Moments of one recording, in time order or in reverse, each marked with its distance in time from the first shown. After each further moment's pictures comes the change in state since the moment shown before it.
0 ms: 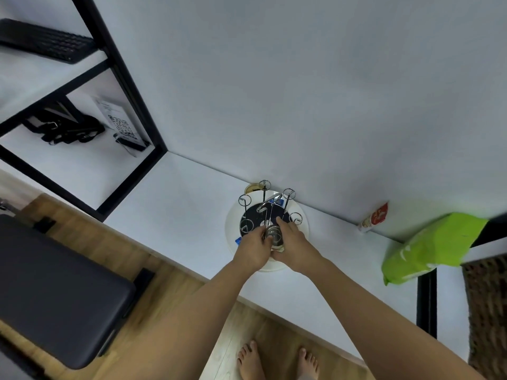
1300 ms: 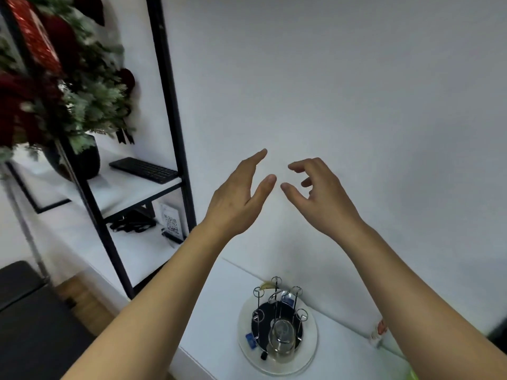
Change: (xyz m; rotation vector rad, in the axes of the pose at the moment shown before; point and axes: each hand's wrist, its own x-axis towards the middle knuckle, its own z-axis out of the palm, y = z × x) left_hand -0.127 0.236 -0.248 0.100 0.629 0.720; right_hand -0.136 -0.203 -0.271 0.064 0.805 -0.710
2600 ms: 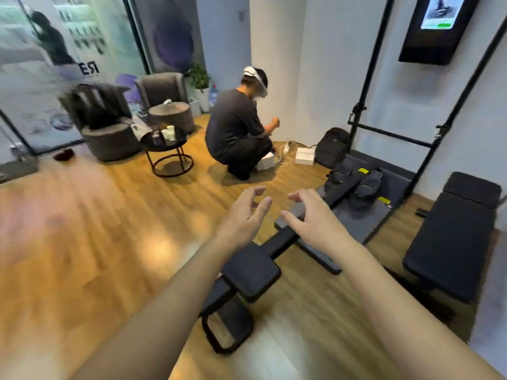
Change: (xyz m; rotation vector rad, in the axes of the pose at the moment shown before) left_hand -0.765 0.405 -0.099 0.634 1.174 -1.200; right_hand -0.578 -0.397 -0.012 0.801 -1.326 -1.116
